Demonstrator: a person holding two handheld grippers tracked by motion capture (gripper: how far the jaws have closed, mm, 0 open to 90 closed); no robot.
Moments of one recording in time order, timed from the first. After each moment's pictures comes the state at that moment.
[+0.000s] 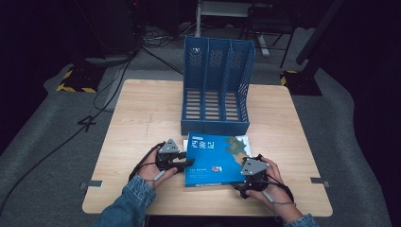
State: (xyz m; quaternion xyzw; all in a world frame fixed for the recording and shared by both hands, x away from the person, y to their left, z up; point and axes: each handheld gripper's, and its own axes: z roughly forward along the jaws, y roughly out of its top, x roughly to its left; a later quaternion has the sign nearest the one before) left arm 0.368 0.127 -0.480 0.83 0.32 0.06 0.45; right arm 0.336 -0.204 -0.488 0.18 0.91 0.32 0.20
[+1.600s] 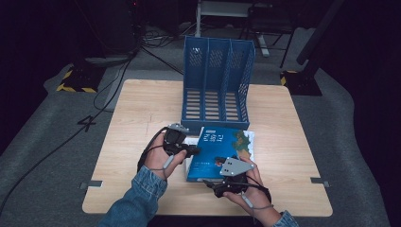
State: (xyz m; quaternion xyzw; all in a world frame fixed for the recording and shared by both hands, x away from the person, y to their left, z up) left arm 0.376 0.102 -0.395 0.82 0.39 -0.03 0.42; right arm 0.315 -0.128 -0.453 0.17 0.86 0.44 0.18
